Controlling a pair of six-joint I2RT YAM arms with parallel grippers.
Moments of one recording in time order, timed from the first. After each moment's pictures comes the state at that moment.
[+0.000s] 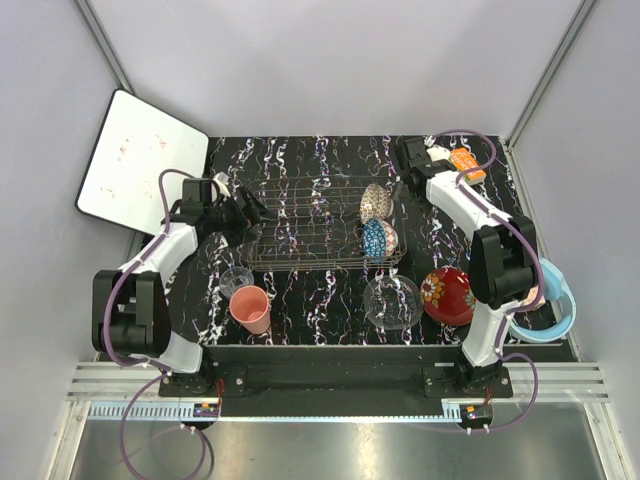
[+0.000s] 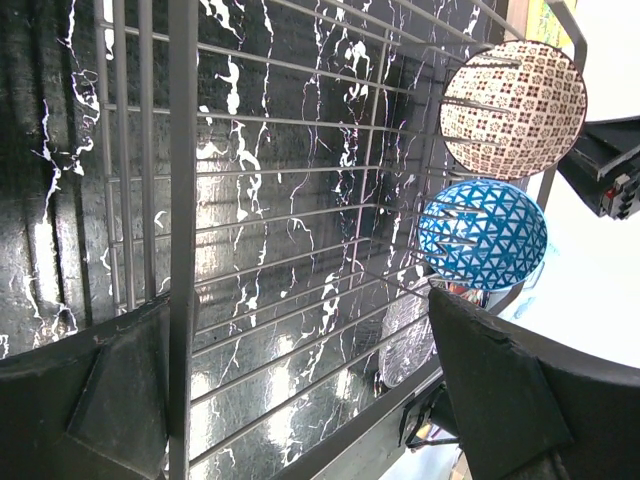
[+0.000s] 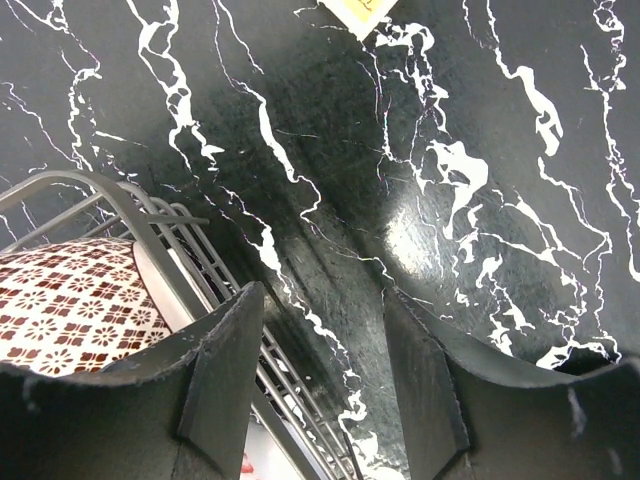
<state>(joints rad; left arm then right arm) -0.05 1.49 0.94 -0.25 0.59 -0.68 0.32 1.88 1.54 -0.69 0.40 0.71</state>
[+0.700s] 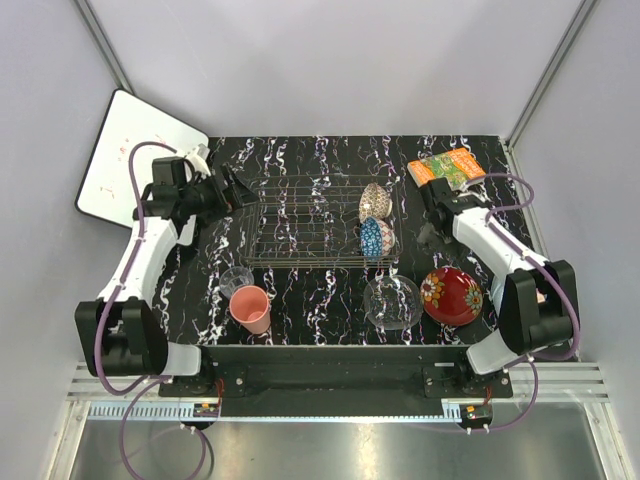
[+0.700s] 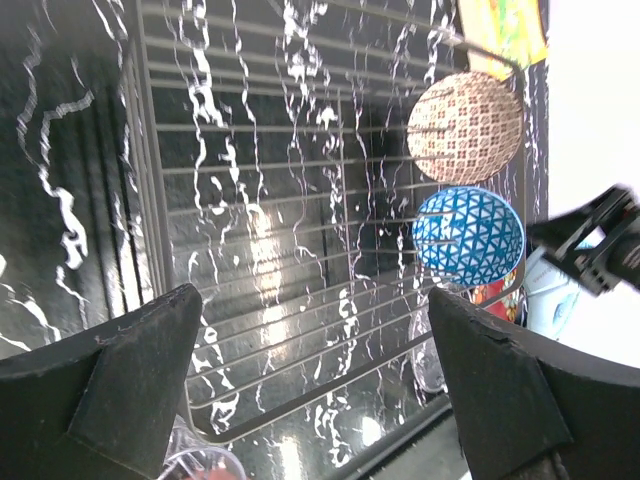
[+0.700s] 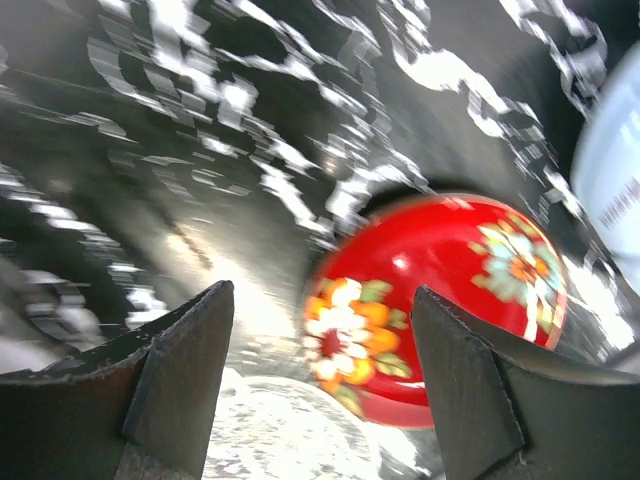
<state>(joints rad) 0.02 1.37 1.12 -0.44 0.59 -0.45 0.27 1.55 1.14 -0.85 0.46 0.84</state>
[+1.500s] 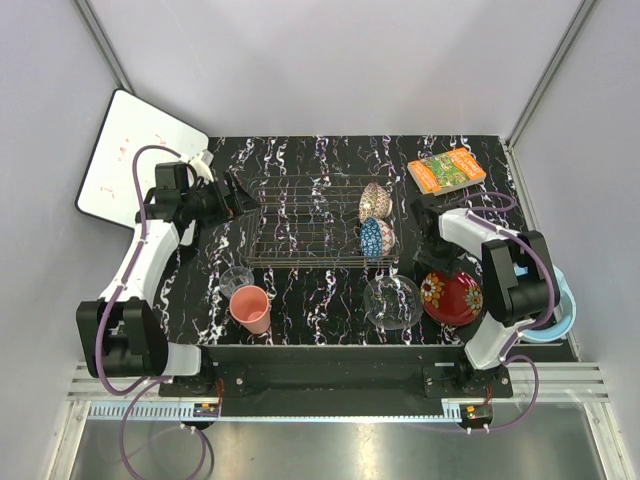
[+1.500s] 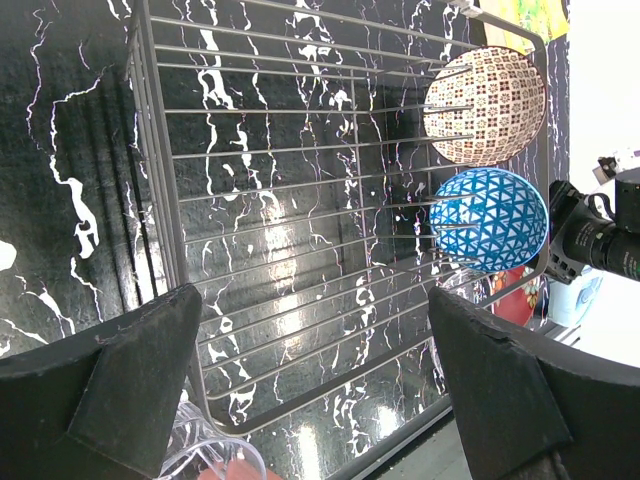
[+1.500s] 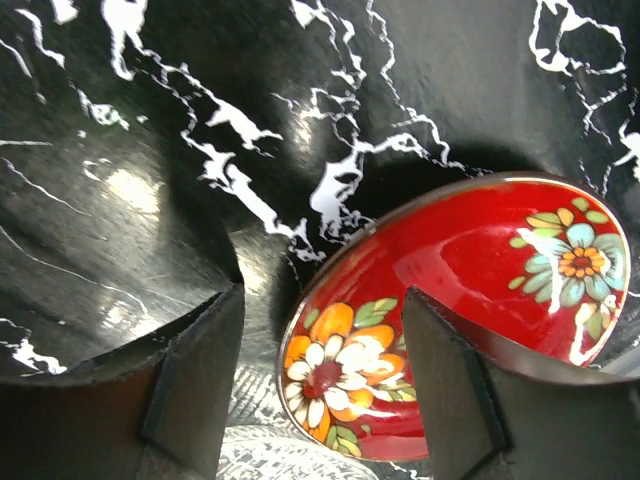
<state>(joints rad) 0.03 1.36 1.09 -0.44 0.59 -0.40 0.26 1.73 1.05 -0.83 0.40 0.89</state>
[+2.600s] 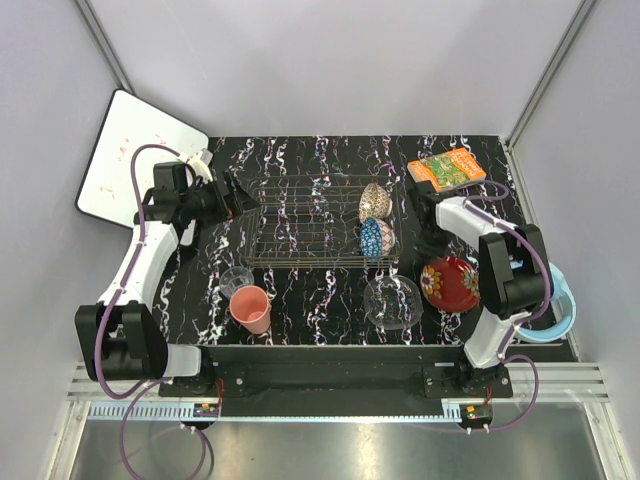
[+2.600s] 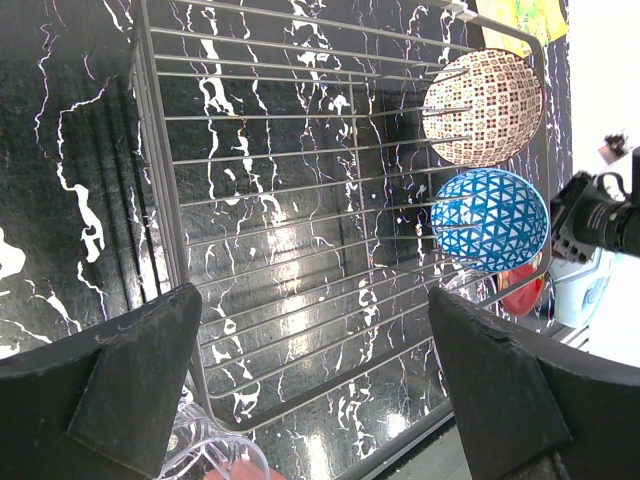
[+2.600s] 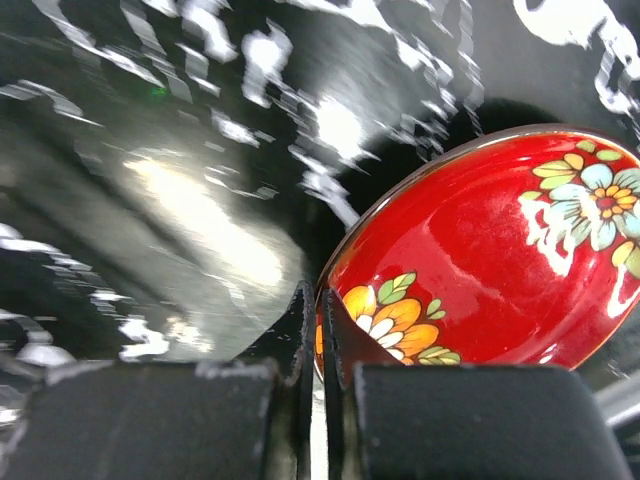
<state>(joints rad) 0.03 1.34 1.09 -0.44 0.58 -0.38 0.26 1.78 1.17 -0.86 0.34 0.86</state>
